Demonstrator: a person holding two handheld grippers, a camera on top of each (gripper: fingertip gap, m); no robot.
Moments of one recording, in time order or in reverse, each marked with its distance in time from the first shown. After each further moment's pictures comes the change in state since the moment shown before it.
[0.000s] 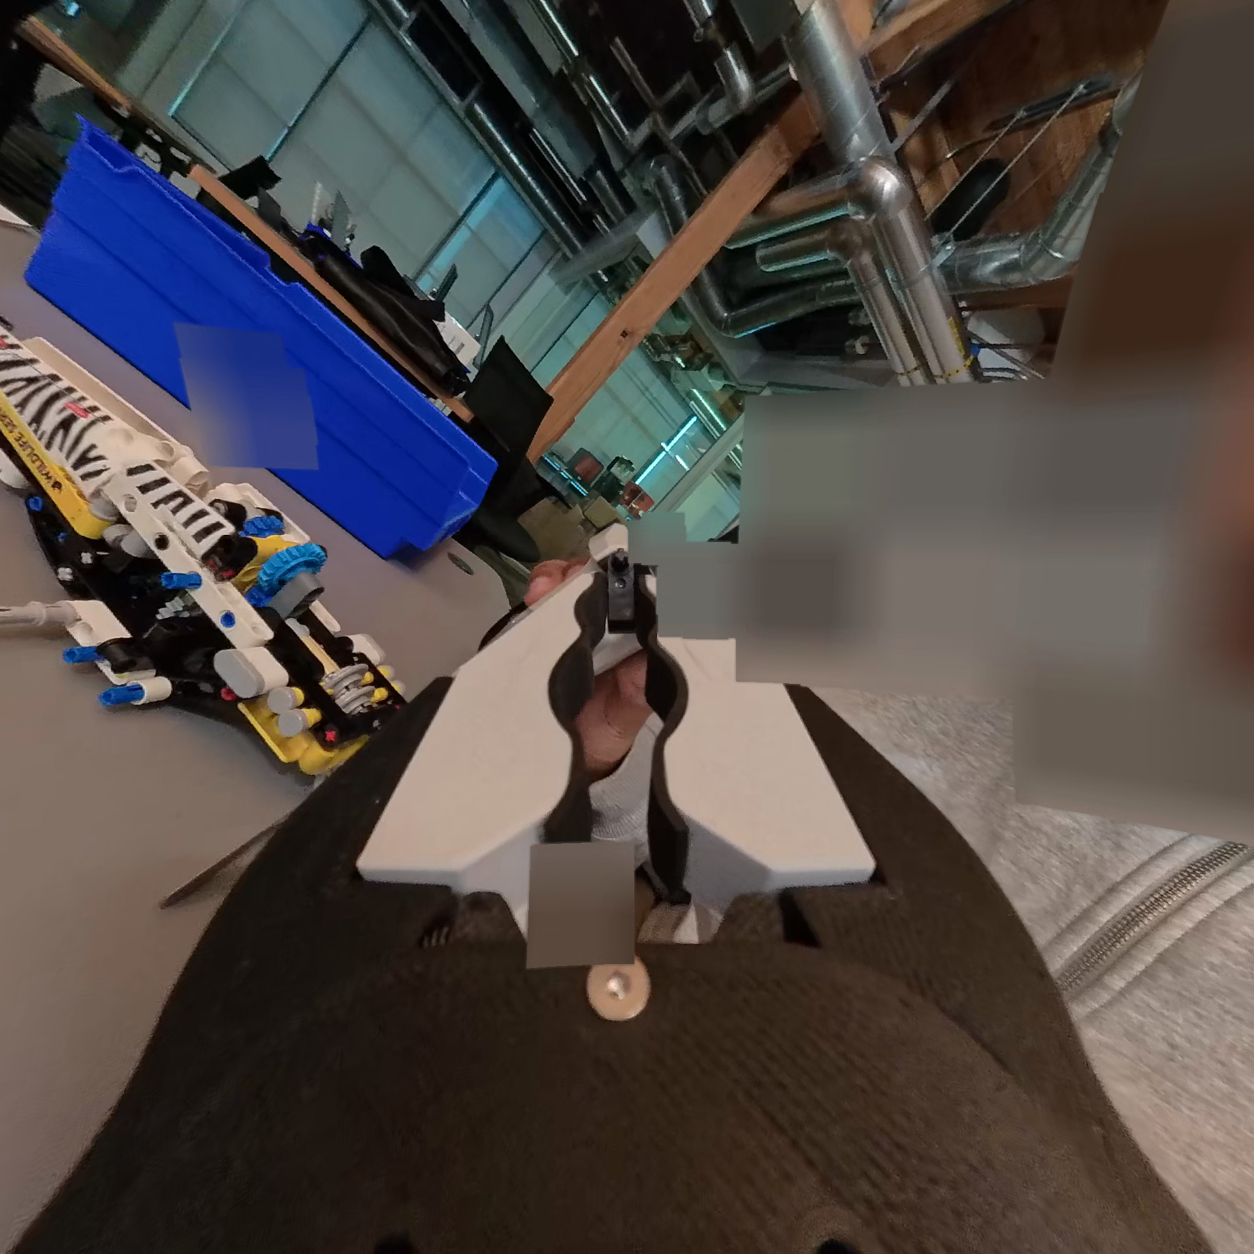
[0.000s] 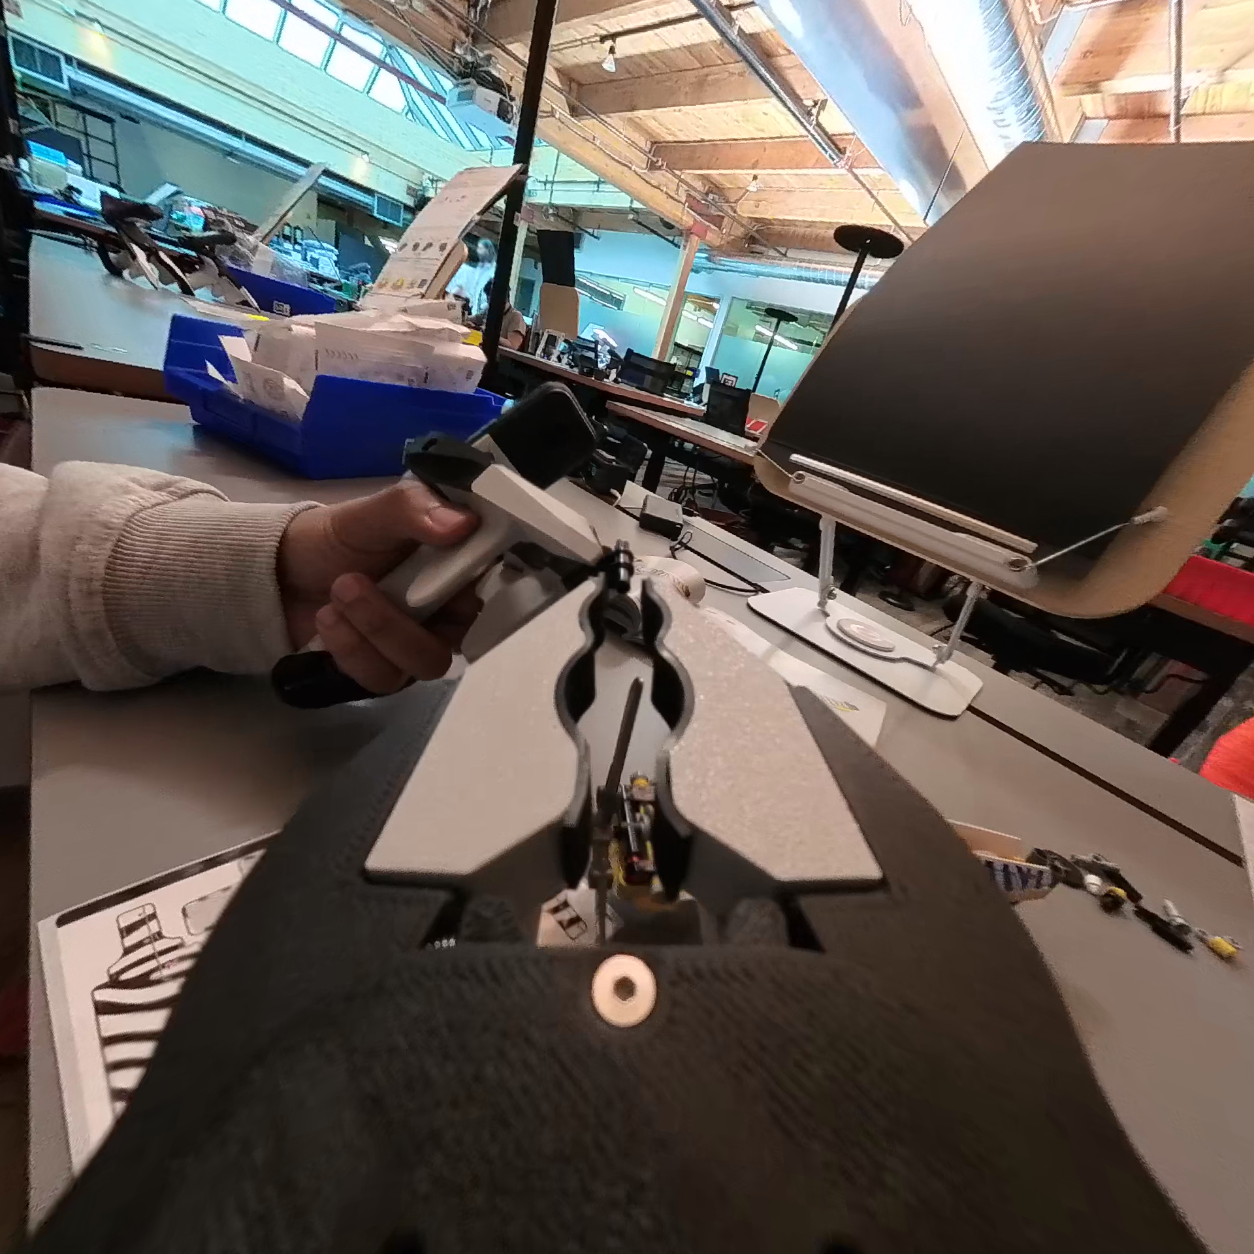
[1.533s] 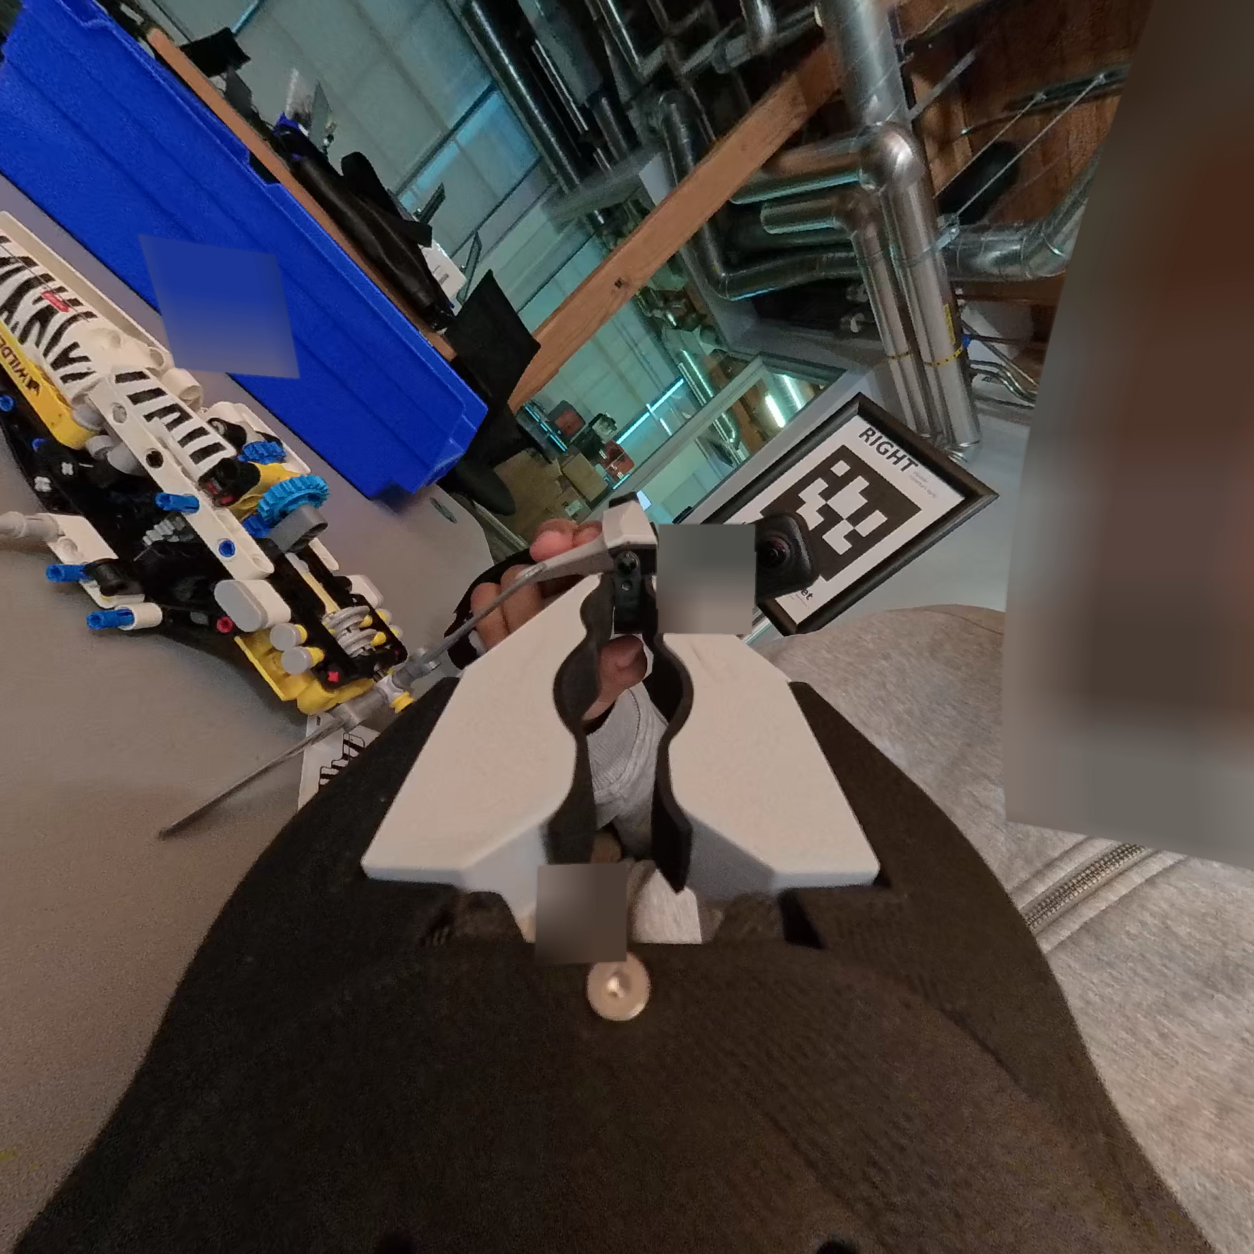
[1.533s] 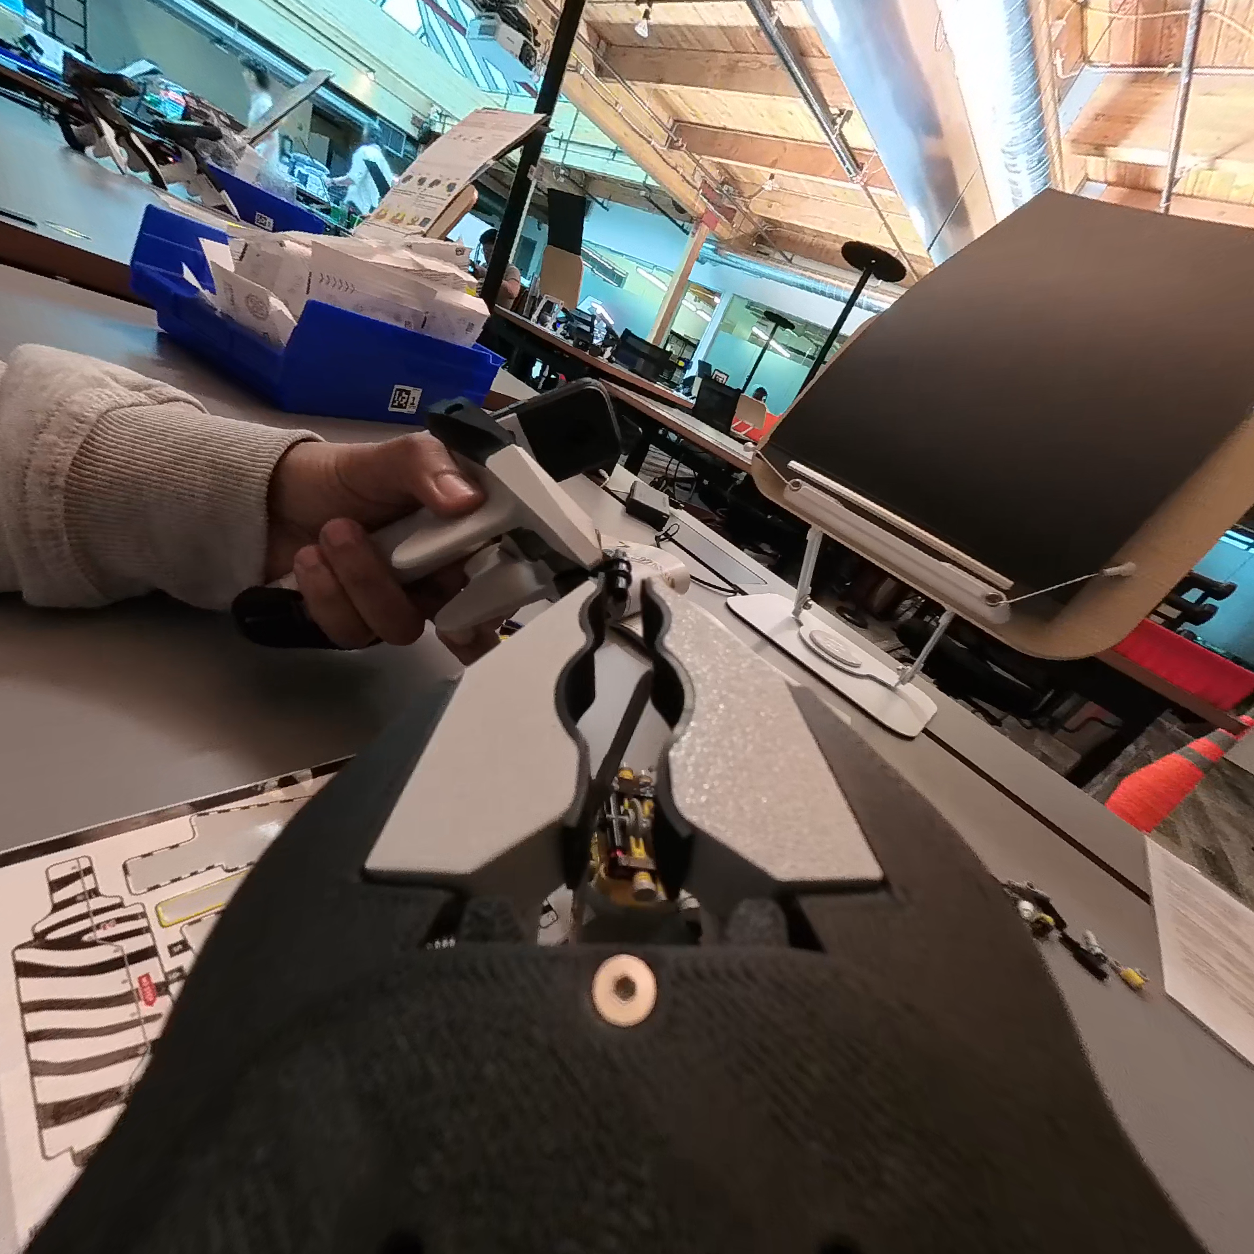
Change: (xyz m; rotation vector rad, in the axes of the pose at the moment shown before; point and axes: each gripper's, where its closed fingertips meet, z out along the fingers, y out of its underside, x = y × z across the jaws) left arm -0.006 0.010 -0.006 -0.069 0.008 -0.098; right arm -0.007 0.005 0.003 -0.027 -0.006 -0.144
